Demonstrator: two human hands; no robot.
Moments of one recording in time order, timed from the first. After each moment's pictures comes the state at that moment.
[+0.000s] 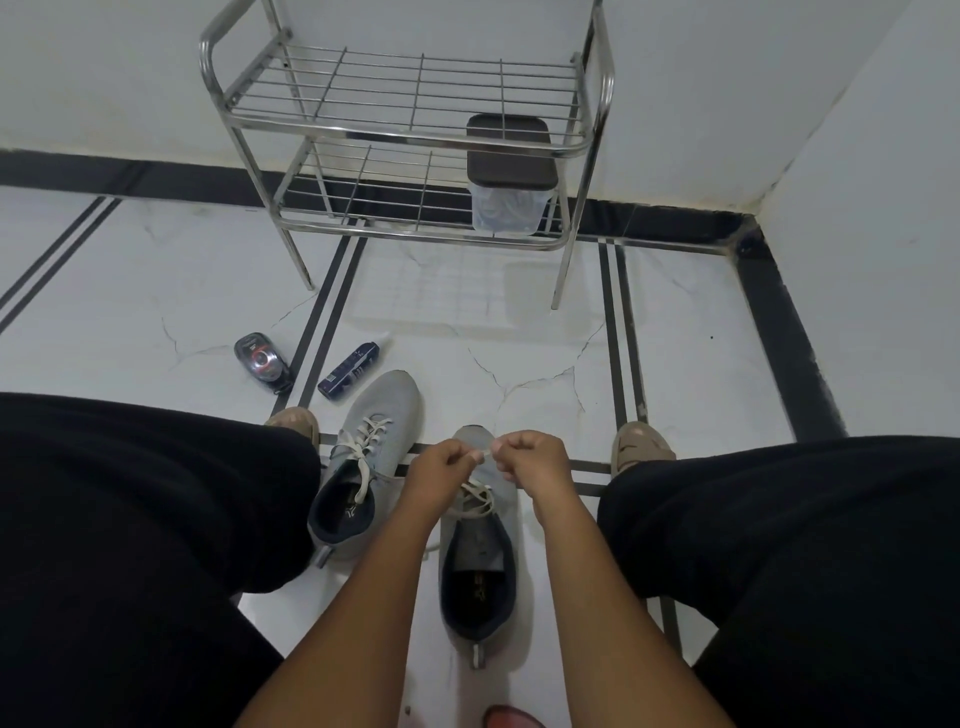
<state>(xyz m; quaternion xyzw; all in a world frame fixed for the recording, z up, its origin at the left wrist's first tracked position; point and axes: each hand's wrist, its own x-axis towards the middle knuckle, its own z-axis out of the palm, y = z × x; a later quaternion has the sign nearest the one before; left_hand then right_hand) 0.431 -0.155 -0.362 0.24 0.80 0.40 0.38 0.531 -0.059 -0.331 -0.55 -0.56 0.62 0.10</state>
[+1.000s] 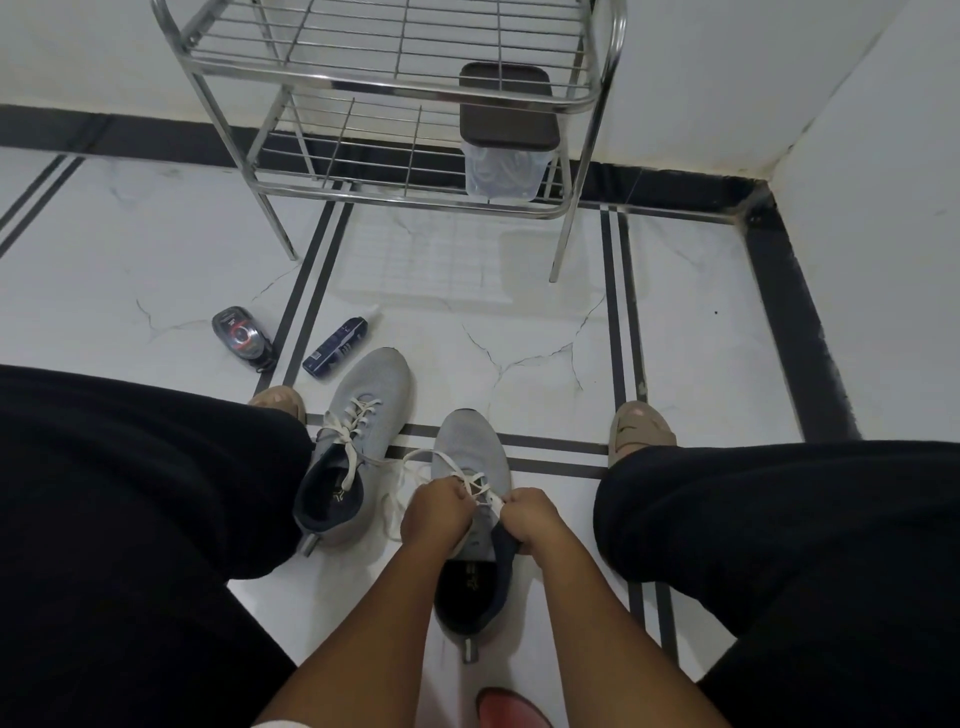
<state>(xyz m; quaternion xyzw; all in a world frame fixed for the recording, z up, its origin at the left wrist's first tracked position) 0.470 -0.165 -0.399 0.17 0.89 0.18 0.39 0.562 -0.080 -0.393 -0.57 -0.61 0.53 -0.19</state>
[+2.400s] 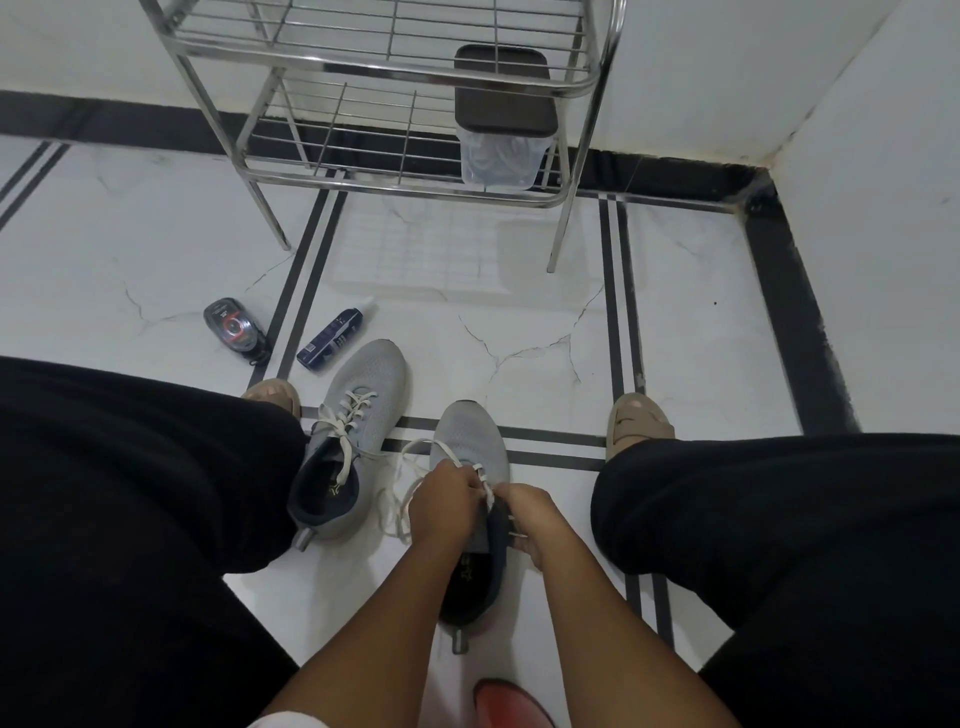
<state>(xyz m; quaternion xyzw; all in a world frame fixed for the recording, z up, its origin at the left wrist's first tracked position) 0.481 -0.156 -0.396 0.27 0.91 0.15 0.29 0.563 -0.081 -0.402 -0.64 -0.40 0.64 -0.11</state>
